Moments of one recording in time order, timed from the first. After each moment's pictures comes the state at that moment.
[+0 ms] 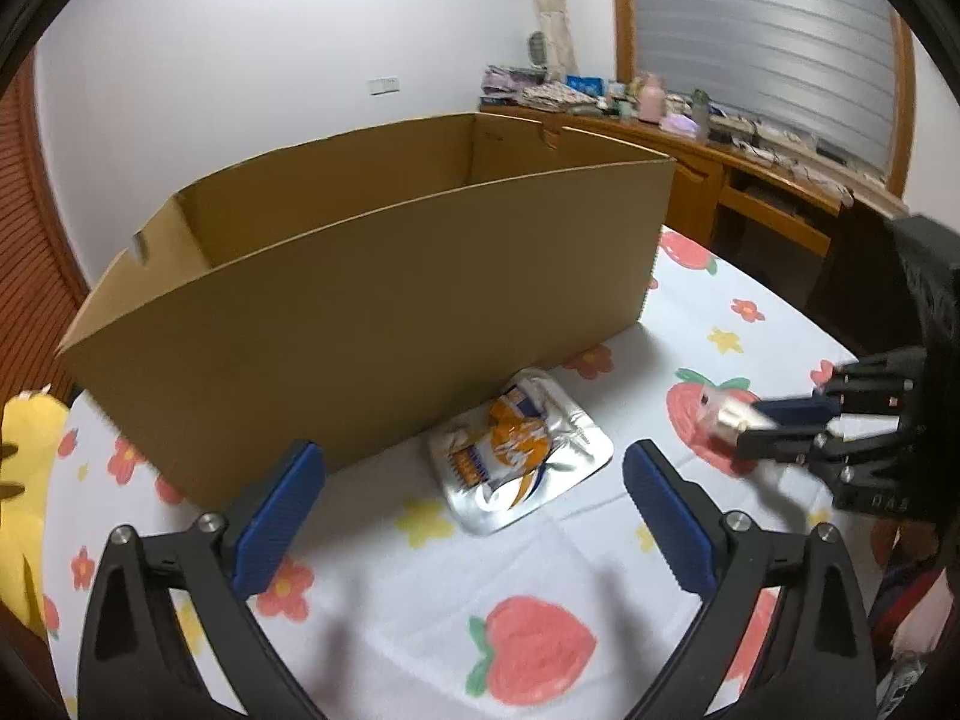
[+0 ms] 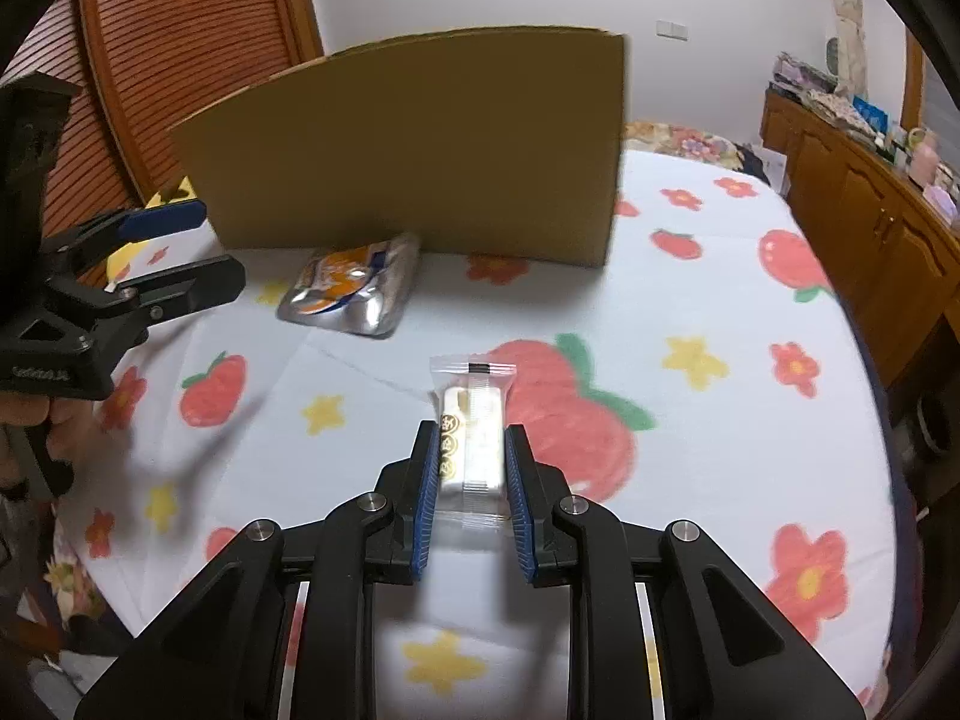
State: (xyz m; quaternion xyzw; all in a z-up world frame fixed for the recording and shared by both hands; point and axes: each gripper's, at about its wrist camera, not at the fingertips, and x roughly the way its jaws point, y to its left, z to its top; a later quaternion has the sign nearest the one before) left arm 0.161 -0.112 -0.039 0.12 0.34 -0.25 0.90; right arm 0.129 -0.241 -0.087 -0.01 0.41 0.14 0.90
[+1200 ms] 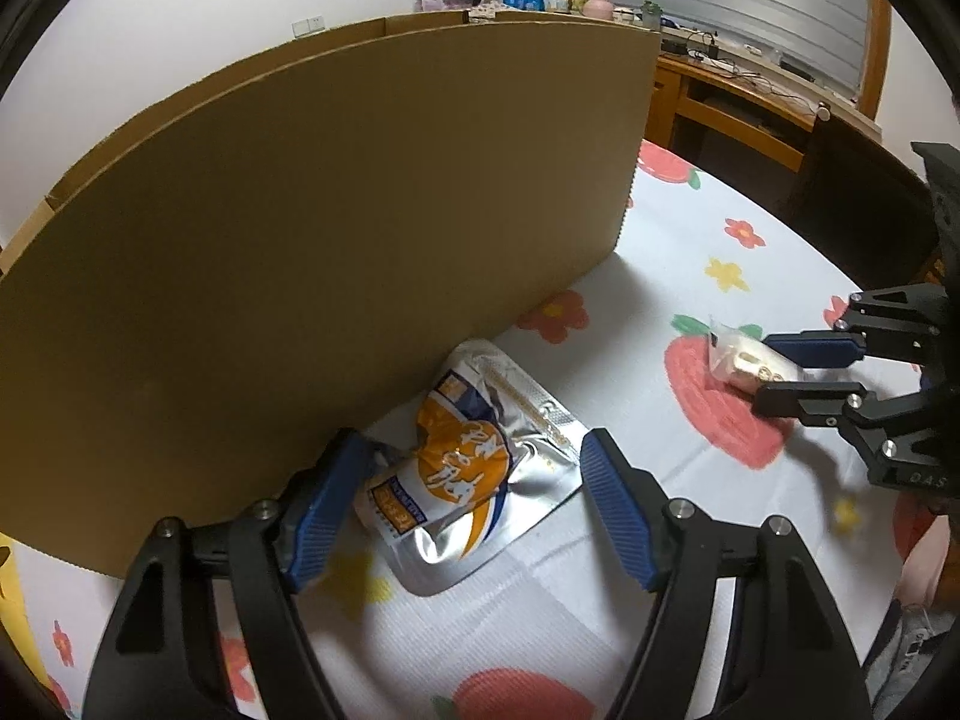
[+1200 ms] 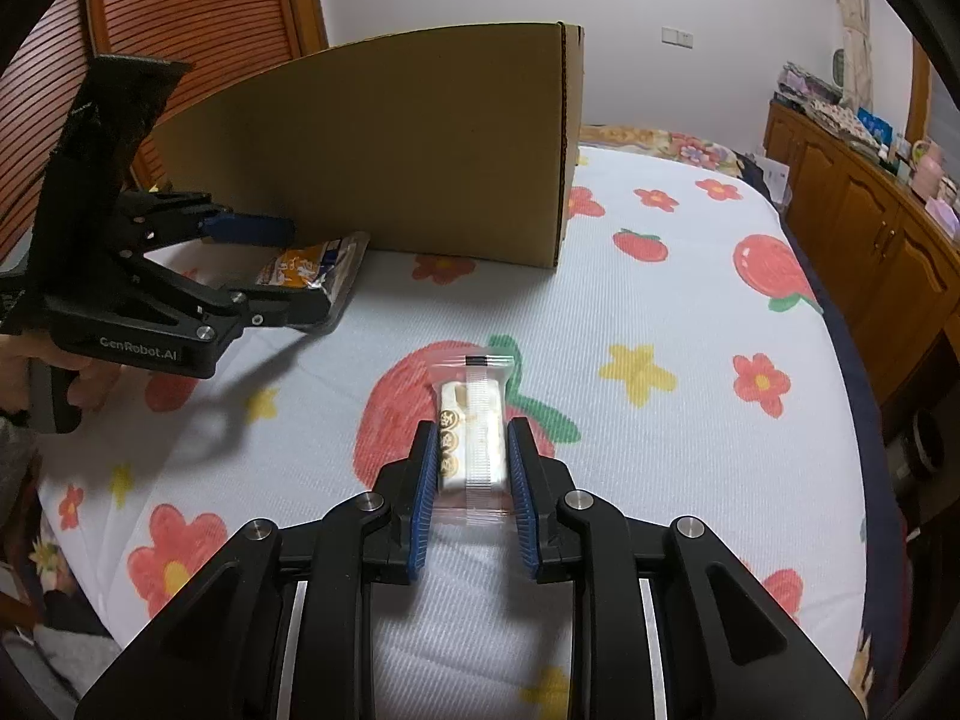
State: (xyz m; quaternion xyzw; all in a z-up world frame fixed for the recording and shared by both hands) left arm 0.195 -0.140 -0.064 0.17 0.42 -0.30 0.84; right arm 0.138 -0.264 -0.094 -0.03 0.40 0.14 0.90
